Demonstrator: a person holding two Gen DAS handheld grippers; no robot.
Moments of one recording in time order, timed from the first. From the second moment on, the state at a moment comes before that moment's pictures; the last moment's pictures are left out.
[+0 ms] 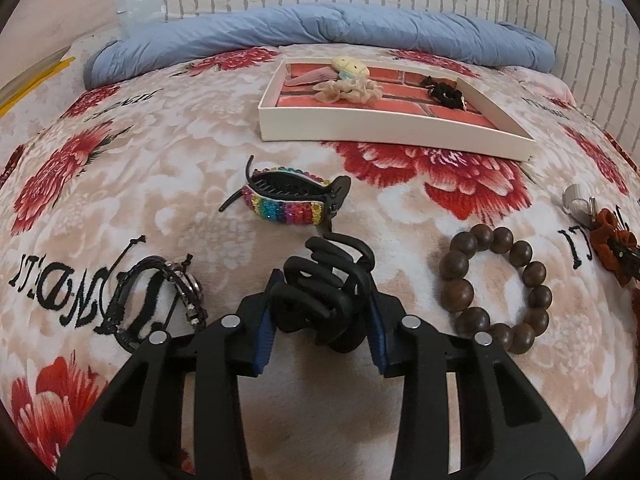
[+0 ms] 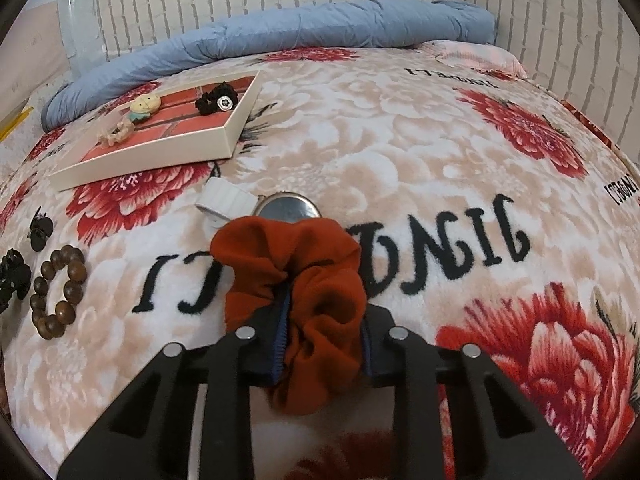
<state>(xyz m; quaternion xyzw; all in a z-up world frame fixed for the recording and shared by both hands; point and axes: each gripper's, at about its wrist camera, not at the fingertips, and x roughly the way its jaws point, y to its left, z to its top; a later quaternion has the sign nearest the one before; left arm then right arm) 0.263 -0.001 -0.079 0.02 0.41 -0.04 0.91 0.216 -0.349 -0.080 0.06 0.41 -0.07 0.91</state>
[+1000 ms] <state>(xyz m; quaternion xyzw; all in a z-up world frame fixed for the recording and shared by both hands) 0.331 -0.025 0.023 0.01 0.30 -0.05 0.95 0.291 -0.307 0.021 0.10 0.29 -0.03 0.95</state>
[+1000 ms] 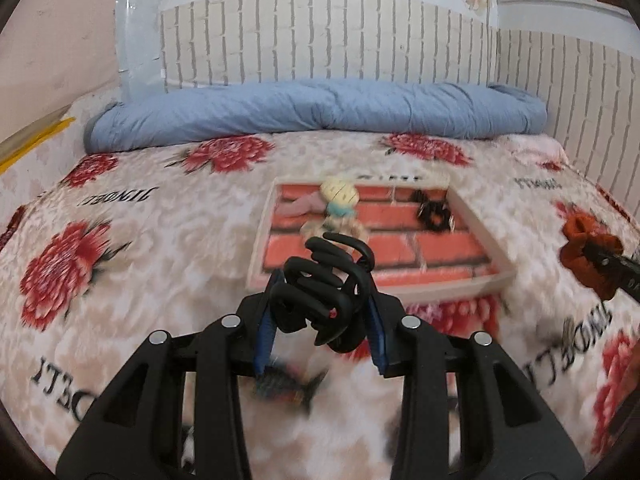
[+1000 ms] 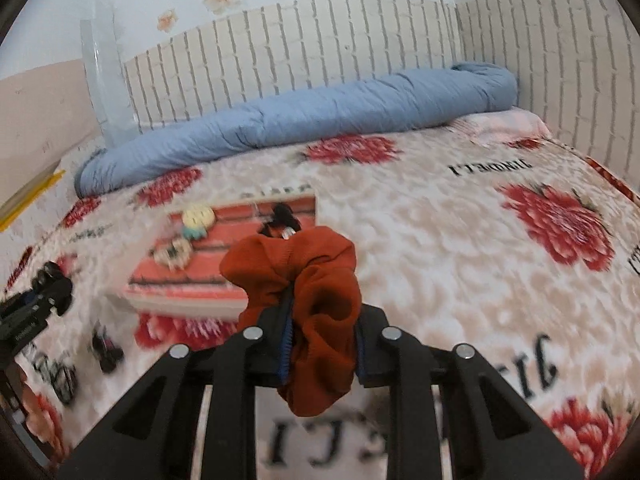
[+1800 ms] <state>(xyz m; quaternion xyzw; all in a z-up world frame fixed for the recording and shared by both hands) 0.486 -0.060 -0.022 0.03 0.33 -0.03 0.94 0.440 -0.251 -0.034 0.06 0.31 -0.02 0.95</state>
